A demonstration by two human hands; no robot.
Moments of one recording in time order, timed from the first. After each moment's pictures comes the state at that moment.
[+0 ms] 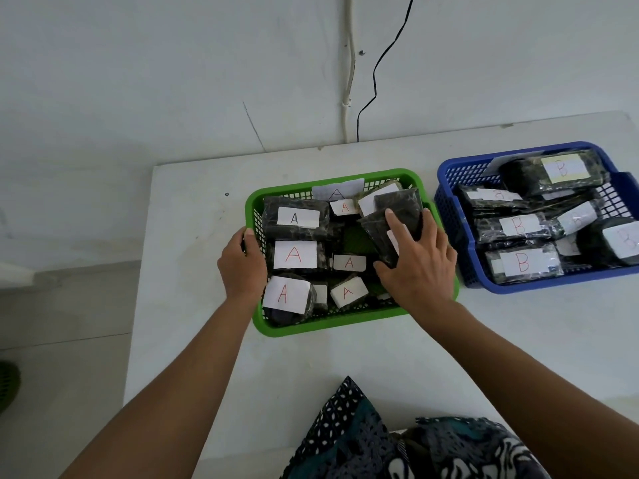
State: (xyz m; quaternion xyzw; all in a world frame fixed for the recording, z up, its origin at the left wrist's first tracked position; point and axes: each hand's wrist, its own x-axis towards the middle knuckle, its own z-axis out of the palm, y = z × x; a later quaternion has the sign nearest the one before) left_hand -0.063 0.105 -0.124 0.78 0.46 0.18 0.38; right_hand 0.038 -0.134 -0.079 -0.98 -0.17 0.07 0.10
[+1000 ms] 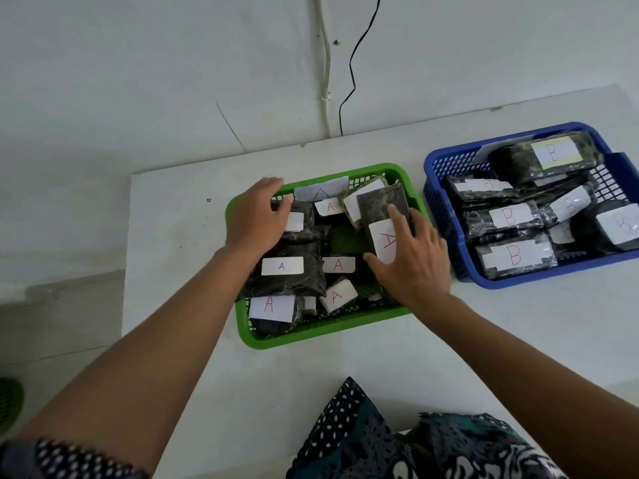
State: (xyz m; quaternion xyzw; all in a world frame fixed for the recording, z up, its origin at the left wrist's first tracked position) left_hand 0.023 0.116 -0.090 0.93 0.21 0.09 0.29; right_hand 0.062 -0.147 -0.104 -0.97 -0.18 0.06 0.15
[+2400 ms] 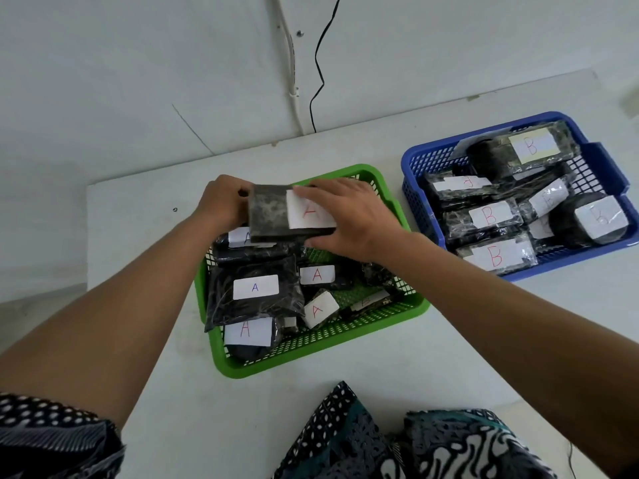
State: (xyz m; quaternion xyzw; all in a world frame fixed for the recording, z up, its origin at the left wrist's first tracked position) left_hand 0.084 0.156 -0.099 0.92 0.21 -0.09 0.33; right_hand 0.130 -0.092 -0.073 -0.88 -0.45 0.09 0.16
